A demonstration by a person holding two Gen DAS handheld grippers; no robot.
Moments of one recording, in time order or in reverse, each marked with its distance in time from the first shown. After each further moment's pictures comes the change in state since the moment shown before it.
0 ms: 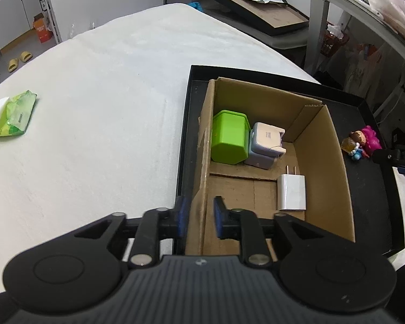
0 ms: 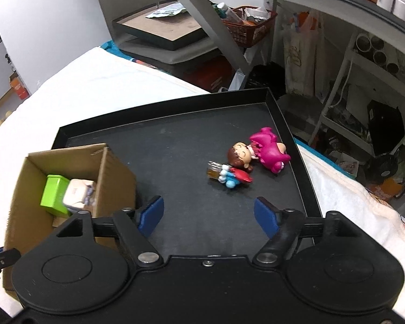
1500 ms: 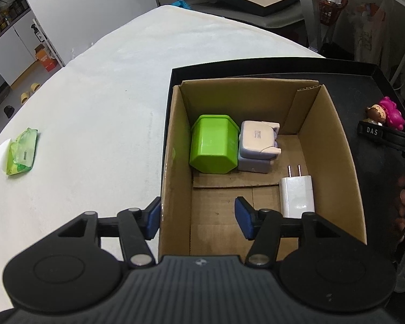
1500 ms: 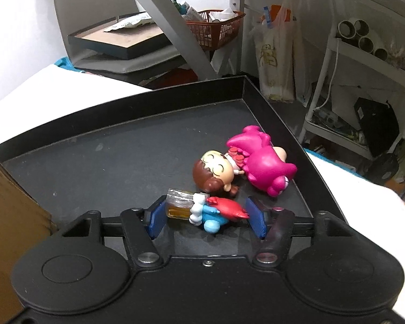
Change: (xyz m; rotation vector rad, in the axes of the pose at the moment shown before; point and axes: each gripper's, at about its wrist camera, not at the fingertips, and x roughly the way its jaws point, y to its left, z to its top) left arm 0.029 -0.059 0.014 0.157 0.019 0.159; right arm 0.095 -0.019 -0.010 0.068 -0.142 -0.129
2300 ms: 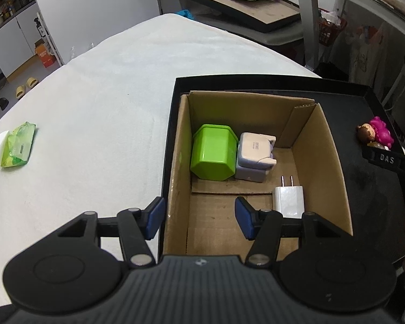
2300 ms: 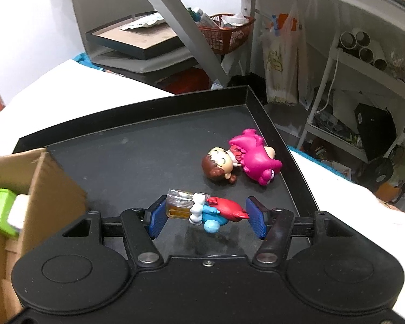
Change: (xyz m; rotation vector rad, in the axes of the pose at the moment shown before) left arm -0.013 0.016 -0.004 -0.072 -0.049 -0.063; right arm -0.054 0.004 0.005 -0.059 0.020 0.048
